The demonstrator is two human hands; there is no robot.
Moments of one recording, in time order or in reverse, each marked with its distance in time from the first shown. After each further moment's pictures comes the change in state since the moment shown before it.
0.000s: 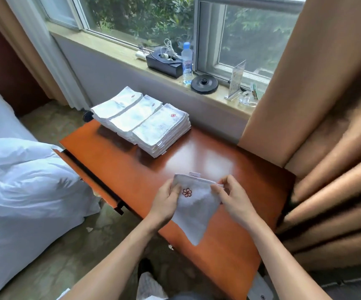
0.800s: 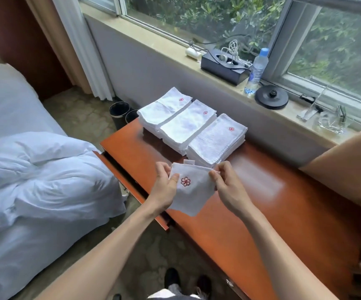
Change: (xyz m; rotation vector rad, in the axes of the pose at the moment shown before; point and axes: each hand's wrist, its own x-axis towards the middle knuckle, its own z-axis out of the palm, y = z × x) left_hand 0.141 -0.037 -0.278 0.068 0.069 0.009; right_hand 0.144 -0.148 0.254 -0.088 -0.058 -0.115
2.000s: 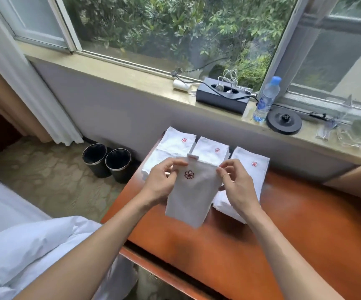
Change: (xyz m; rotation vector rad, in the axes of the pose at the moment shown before) left_hand 0.293 0.008 -0.192 -0.025 -0.304 0.304; right_hand 0.221 -0.104 0.140 0.173 0.418 0.049
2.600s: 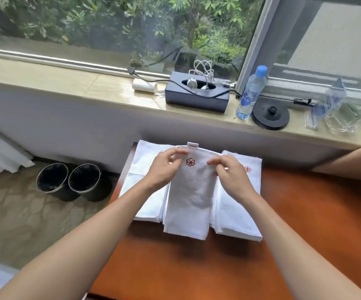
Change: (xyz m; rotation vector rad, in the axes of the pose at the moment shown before) left_hand 0.201 -0.036 0.048 0.019 -0.260 -0.068; right_hand 0.150 0.064 0.000 -0.209 0.086 0.115
